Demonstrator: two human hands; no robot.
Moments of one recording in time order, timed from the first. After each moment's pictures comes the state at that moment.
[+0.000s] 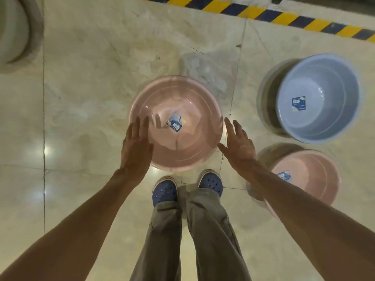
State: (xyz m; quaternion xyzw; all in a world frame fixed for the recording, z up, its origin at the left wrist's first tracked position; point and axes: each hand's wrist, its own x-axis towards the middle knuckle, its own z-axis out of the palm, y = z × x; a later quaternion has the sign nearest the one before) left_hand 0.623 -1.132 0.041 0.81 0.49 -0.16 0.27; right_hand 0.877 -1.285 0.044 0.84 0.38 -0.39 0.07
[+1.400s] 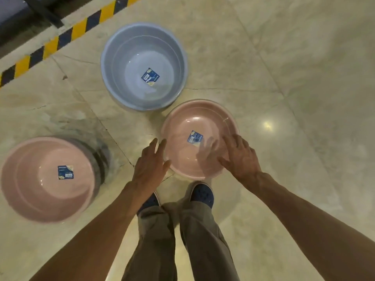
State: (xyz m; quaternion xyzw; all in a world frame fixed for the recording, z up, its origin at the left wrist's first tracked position) left_hand 0.919 -1.458 0.068 0.90 0.15 -0.34 0.24; right_hand 1.012 -1.718 0.078 0.93 0.12 -0.35 -0.02
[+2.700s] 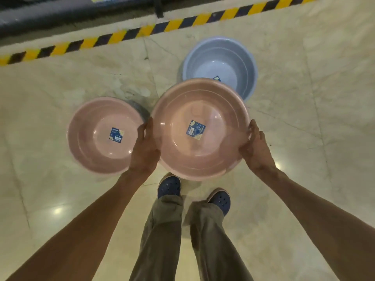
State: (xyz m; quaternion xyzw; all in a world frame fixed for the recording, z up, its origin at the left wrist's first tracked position) left_hand 0.816 -1.310 0.120 0.84 0.38 -0.10 0.37; right_hand 1.018 -1.576 0.145 0.90 0.14 -0.34 -0.23
